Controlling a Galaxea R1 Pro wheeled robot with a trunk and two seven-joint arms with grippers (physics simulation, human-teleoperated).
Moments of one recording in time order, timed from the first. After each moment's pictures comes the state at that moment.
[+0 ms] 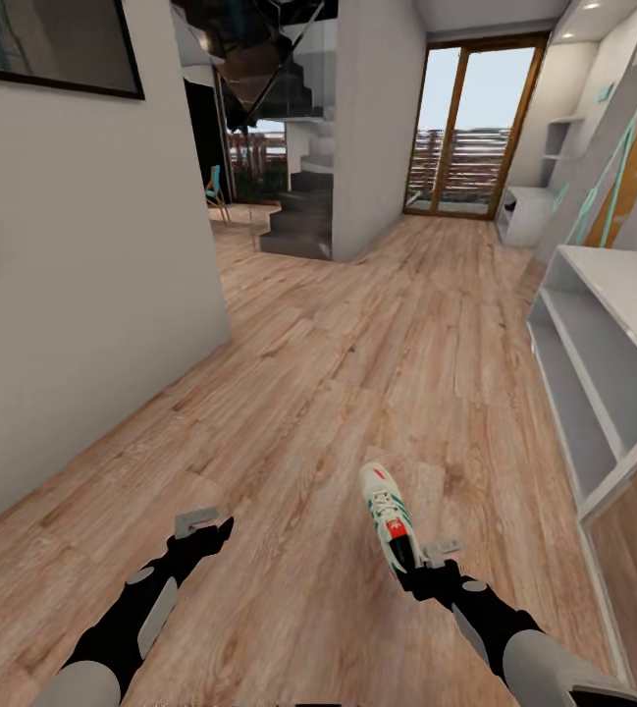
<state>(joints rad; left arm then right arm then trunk) -0.53 0.02 0.10 -0.65 0.19 0.04 -0.16 -0.68 -0.02 -0.12 -0.20 0.29 -0.04 0.18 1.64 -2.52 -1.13</state>
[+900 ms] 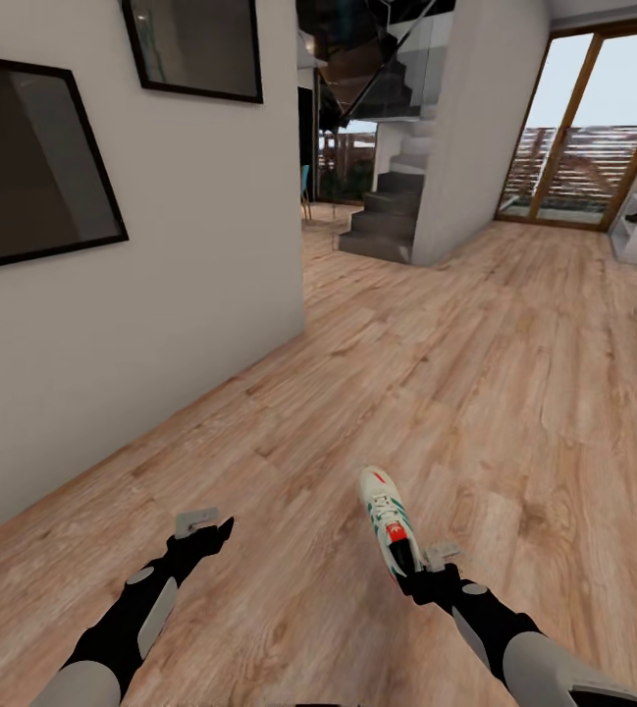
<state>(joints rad) -0.53 0.02 0.10 -0.65 0.19 0.04 -0.16 -0.68 -0.02 -0.12 -0.18 0.29 -0.04 0.18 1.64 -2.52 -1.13</state>
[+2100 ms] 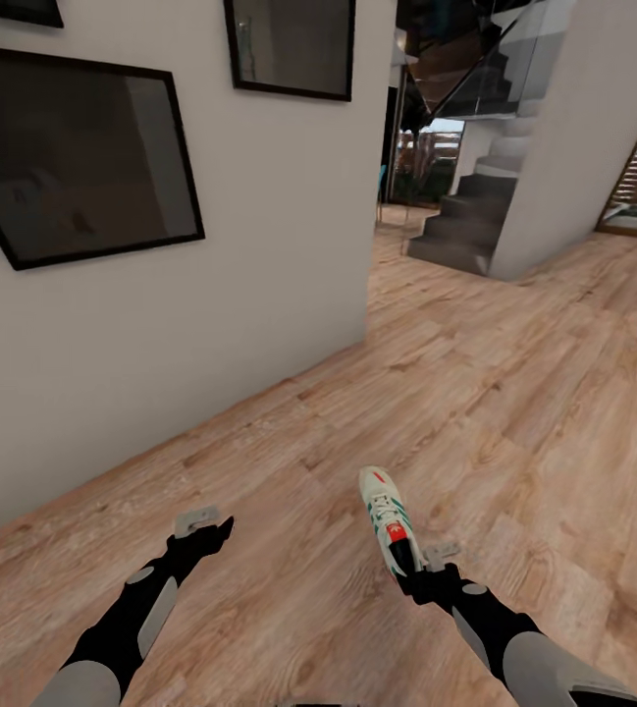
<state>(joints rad) -0.53 0.02 0.10 -0.65 0.19 0.04 -0.16 -0.68 -0.02 -0.12 -0.18 0.29 -0.04 0.18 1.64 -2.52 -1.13</state>
